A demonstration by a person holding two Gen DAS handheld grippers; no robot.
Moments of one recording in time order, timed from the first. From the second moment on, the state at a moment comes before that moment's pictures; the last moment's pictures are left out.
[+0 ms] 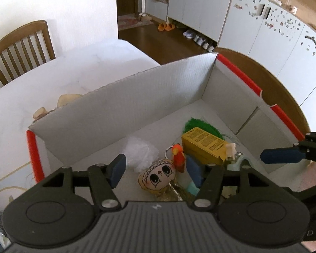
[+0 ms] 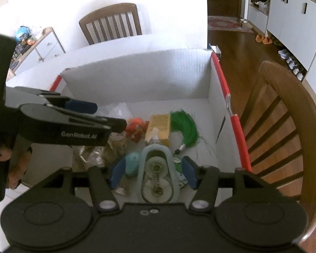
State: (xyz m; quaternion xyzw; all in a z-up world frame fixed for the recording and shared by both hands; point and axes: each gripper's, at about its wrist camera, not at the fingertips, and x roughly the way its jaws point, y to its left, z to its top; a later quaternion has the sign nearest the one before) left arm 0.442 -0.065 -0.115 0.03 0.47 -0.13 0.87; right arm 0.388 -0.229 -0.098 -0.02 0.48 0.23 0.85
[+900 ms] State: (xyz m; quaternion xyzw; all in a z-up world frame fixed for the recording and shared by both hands) left arm 0.349 0.002 -0.039 0.02 0.38 -0.19 0.90; right arm 0.318 -0.190 -0.042 0.01 0.41 0.21 0.89
